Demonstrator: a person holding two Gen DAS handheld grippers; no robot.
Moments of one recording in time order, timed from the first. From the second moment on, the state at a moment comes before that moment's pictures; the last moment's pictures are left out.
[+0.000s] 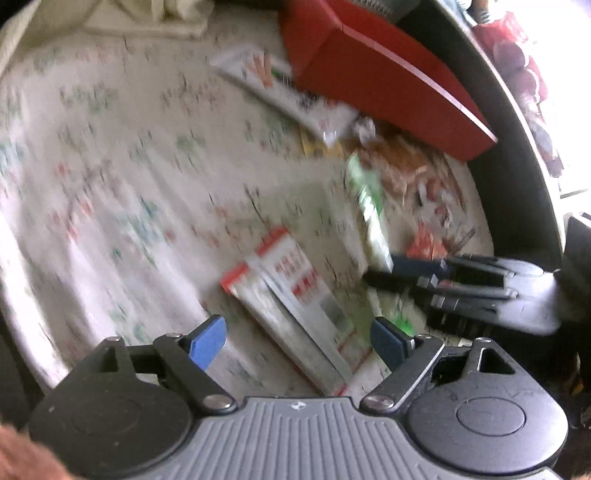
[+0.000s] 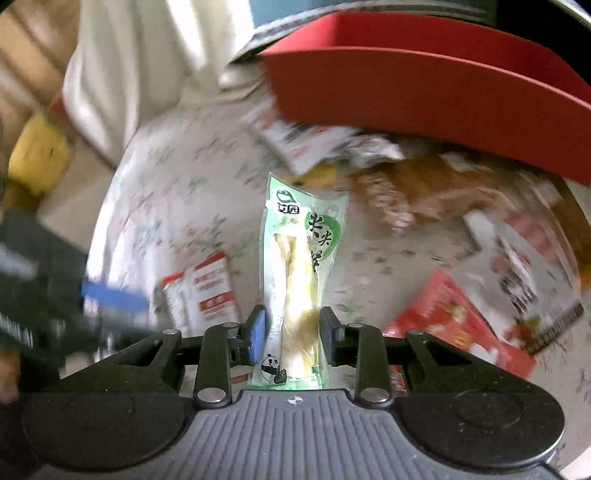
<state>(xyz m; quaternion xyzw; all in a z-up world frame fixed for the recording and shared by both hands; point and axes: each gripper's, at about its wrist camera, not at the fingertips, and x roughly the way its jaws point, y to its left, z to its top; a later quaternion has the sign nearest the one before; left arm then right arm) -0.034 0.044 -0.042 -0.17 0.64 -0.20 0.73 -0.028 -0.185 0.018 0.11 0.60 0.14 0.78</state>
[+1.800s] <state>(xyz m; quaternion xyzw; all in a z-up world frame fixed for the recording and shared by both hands) -0.069 -0.018 -0.034 0.00 0.56 -0.10 0.82 -0.048 -0.157 0.006 -0.02 0.59 0.11 0.80</state>
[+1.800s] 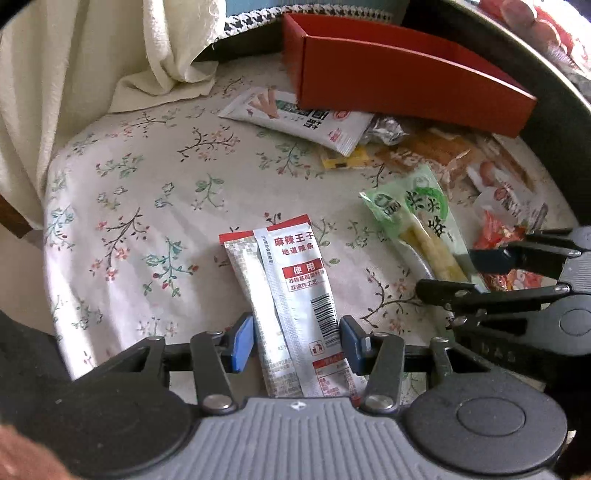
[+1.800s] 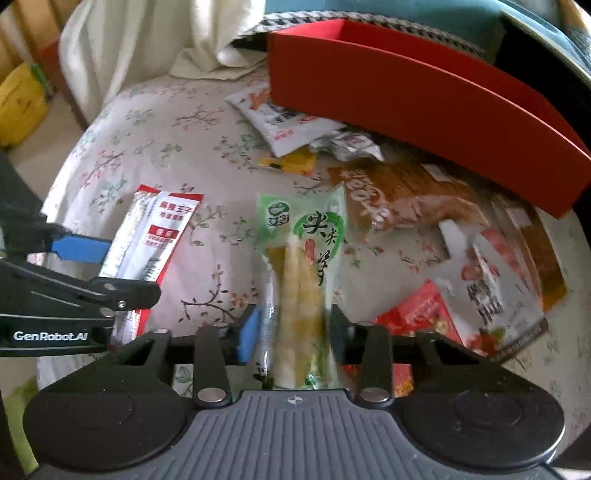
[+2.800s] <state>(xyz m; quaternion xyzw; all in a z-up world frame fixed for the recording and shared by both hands) -0.043 0.002 0.028 -0.11 0.47 -0.15 0.86 -0.032 -0.197 0.067 0.15 0.48 0.11 0.86</state>
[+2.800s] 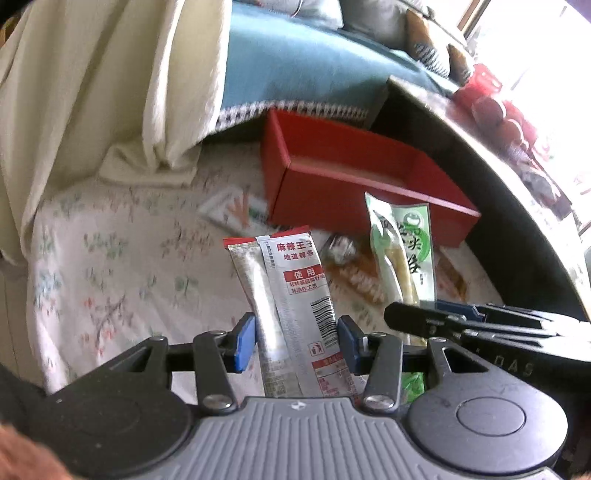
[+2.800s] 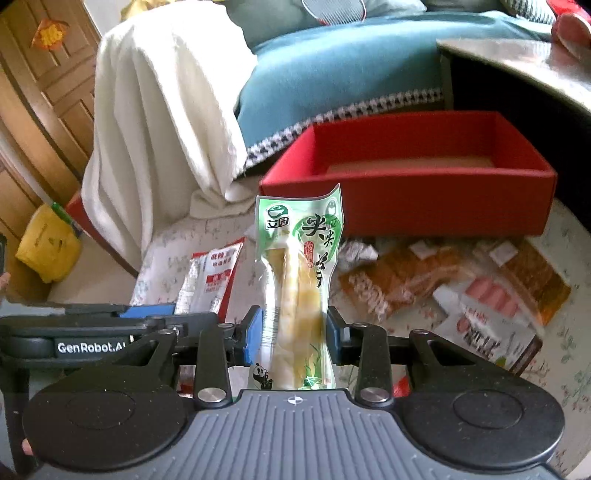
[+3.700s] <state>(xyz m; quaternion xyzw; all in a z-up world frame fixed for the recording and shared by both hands) 0.056 -0.059 0.080 -0.06 0.40 -0.16 0.90 0.056 -0.236 0.102 0.09 0.45 0.05 0.89</state>
